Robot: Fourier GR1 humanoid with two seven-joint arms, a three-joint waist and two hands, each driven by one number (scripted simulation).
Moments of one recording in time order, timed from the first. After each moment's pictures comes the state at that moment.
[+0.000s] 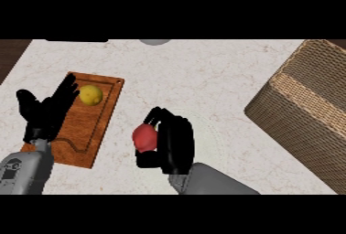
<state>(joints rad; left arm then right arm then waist) -0.25 0.28 0.10 -1.34 0.09 -0.03 0.21 -0.62 -0.01 0.89 -1.37 0.80 -0.62 1.06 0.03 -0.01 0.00</state>
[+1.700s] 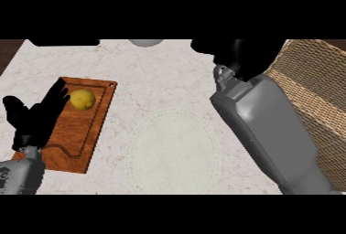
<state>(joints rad) -0.19 0.30 0.13 -1.39 0.09 -0.03 0.22 -1.00 -0.08 0.24 -1.44 1.33 -0.23 1.21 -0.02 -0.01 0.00</state>
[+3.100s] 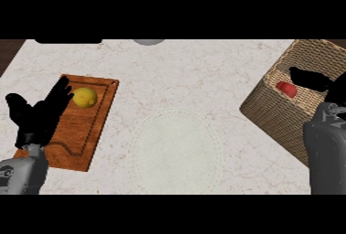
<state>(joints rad) -0.21 0.27 0.14 -1.41 0.07 -0.04 0.24 -0.51 -0.18 -0.16 -1.65 1.26 -0.30 0.97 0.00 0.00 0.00</state>
